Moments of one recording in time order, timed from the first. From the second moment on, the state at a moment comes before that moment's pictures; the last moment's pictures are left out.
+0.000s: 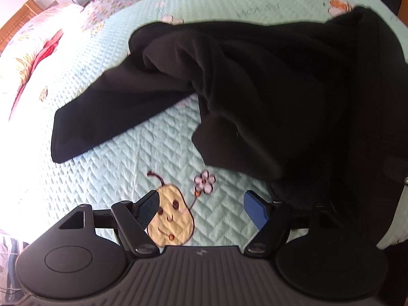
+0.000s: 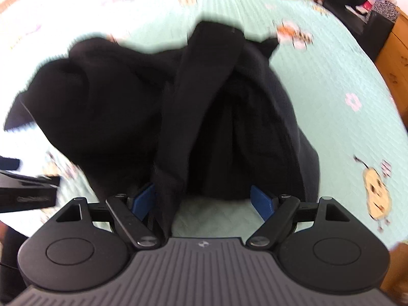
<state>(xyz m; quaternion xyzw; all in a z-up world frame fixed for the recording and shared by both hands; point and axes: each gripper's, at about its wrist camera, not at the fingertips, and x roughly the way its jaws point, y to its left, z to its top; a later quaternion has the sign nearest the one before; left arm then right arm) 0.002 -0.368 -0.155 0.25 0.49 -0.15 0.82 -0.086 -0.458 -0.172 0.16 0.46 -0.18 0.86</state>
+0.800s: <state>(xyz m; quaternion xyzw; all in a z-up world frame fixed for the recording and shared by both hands) 0.033 -0.327 -0.138 0.05 0.47 -0.23 0.85 -0.086 -0.486 -0.171 0.20 0.24 -0.12 0.94</state>
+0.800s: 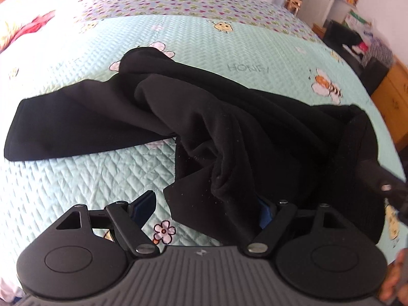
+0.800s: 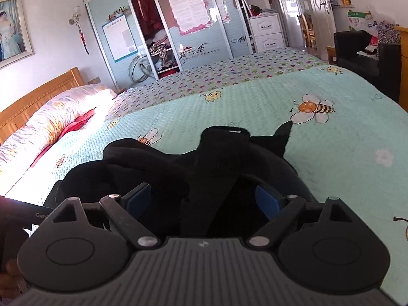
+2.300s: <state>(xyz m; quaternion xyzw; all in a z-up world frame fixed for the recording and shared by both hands) -0.054 -0.377 -0.124 0.27 0.30 -0.34 0.85 -0.141 -0.594 -0.259 0.36 0.23 -0.15 0.89</state>
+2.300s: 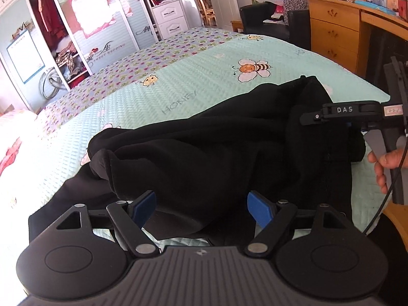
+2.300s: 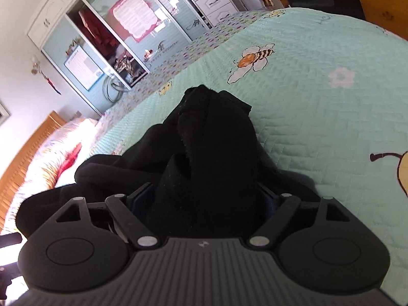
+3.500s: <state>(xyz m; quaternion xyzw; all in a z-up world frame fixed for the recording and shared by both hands) -0.057 -0.449 -0.126 0.37 0.16 -0.43 0.81 -0.202 -0.604 -0.275 0.39 0.19 -0.22 0.87</state>
